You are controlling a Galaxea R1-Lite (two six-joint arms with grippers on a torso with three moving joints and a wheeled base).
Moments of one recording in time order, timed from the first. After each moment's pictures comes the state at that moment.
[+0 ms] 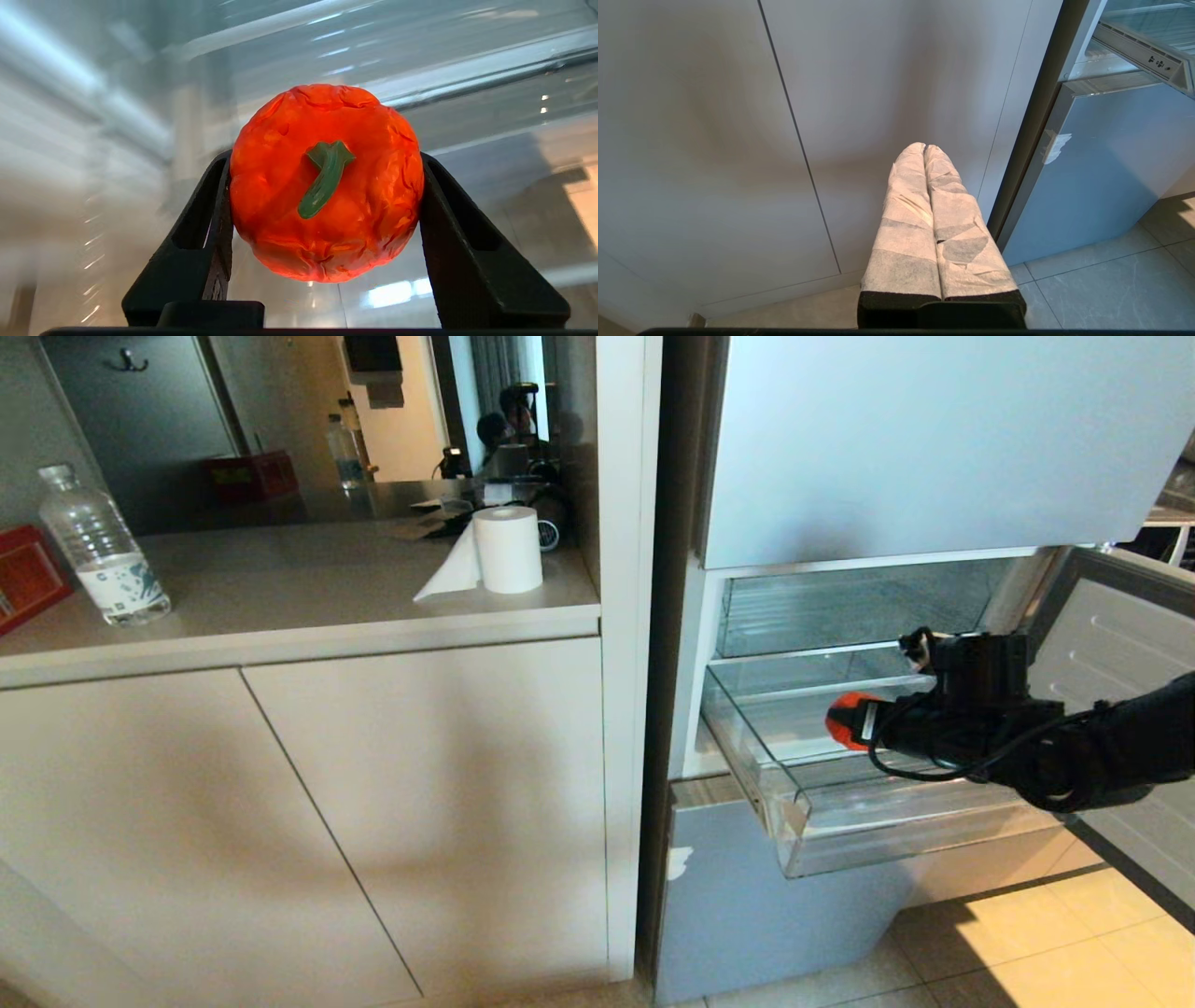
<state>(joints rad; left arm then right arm) 0.00 0.00 -0.01 0.02 0.00 0.01 0.09 2.04 -1.08 -0.57 -0.03 0.20</state>
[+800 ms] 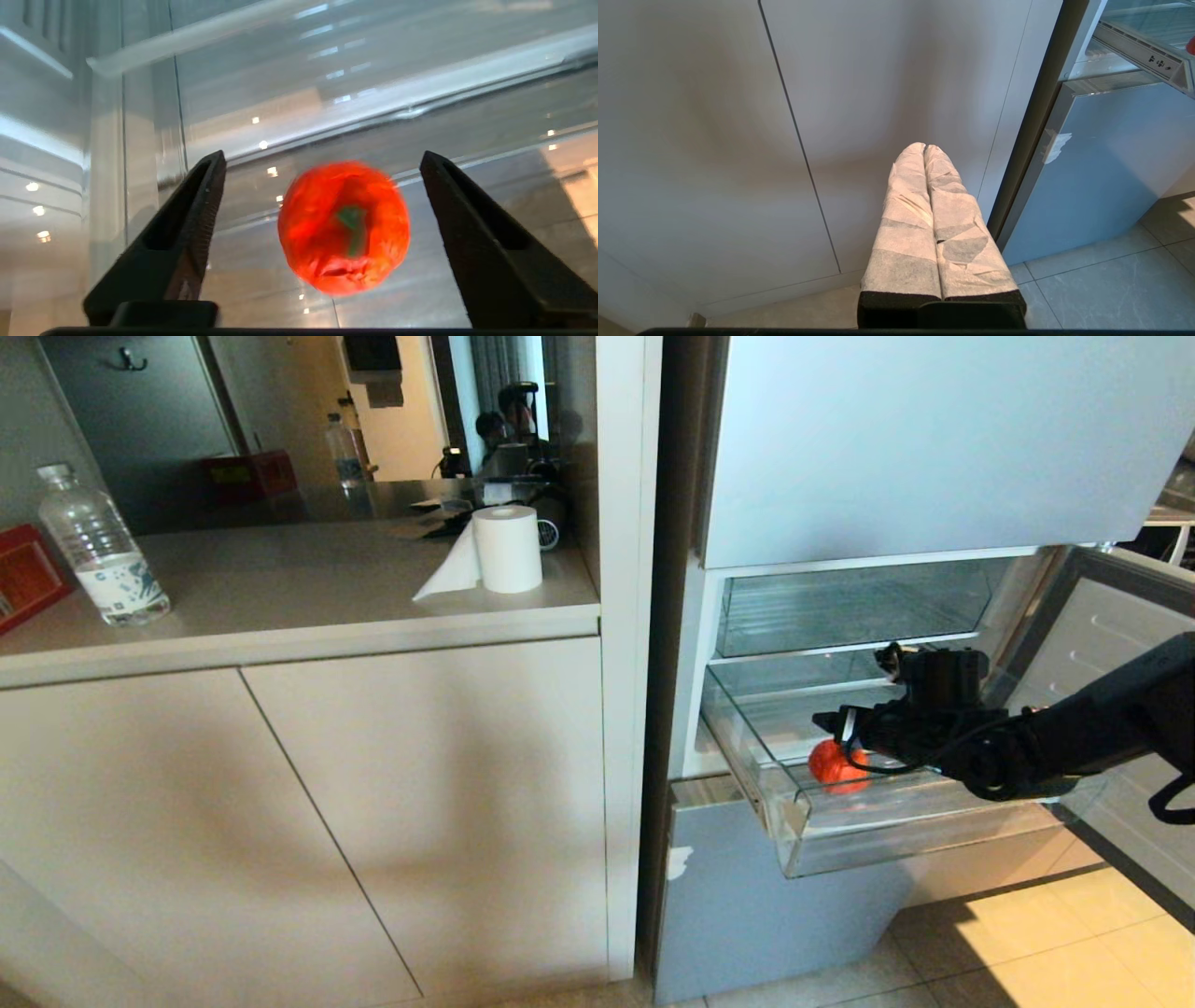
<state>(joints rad) 0.00 0.00 -0.01 0.02 0.00 0.01 0.07 2.23 -1.26 -0.57 -0.03 0.20</state>
